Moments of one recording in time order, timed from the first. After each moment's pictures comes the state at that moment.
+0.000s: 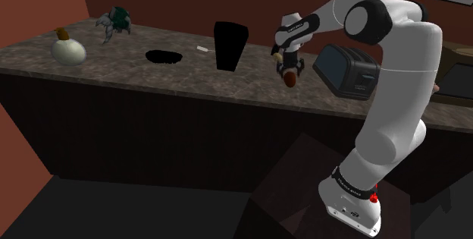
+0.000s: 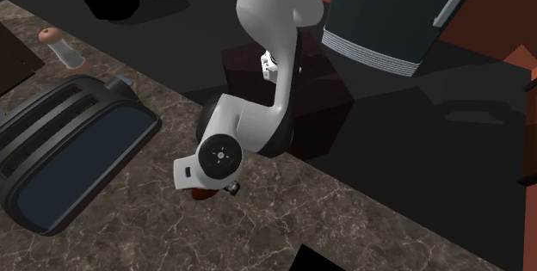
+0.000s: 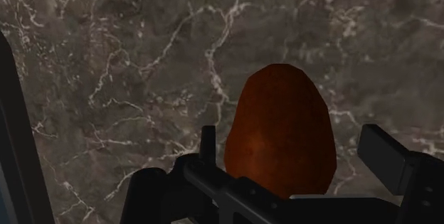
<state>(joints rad) -0.34 0.39 -0.29 -1.78 -0.21 2.00 0.38</state>
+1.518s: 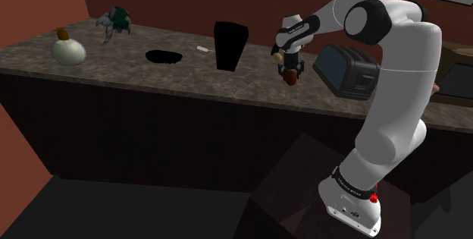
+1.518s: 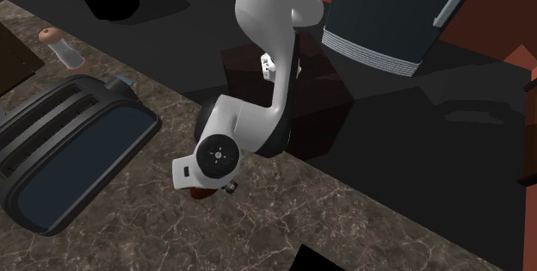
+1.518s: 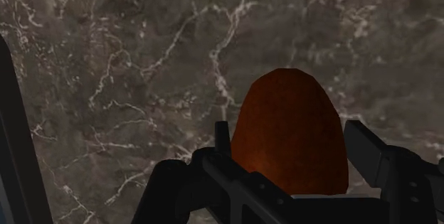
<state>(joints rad) -0.35 0.39 -0.29 -1.79 -0.21 2.02 0.38</state>
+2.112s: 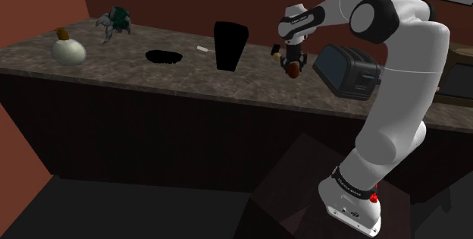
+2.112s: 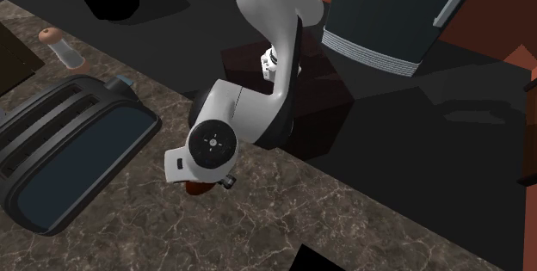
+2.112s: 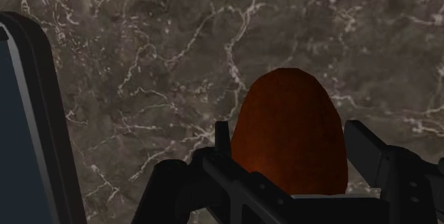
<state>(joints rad) -0.34 0.34 -0.29 -1.74 -0.22 1.92 0.36</state>
